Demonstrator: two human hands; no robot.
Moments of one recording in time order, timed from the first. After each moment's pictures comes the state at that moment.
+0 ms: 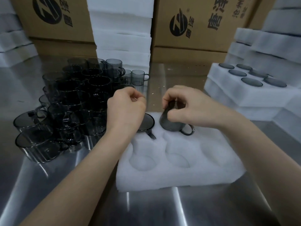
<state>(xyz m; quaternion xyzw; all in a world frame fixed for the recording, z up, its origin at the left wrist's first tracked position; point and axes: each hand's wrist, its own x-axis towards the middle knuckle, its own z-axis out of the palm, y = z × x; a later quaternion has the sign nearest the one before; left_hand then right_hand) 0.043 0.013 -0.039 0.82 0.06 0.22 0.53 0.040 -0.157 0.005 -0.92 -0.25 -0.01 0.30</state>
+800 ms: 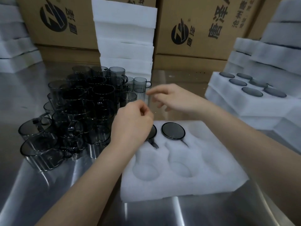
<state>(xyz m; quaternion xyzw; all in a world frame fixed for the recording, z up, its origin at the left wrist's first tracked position) 0.039 0.010 -0.041 0.87 0.03 0.19 0.45 0.102 -0.126 0.011 -0.93 -0.22 0.04 0.31</state>
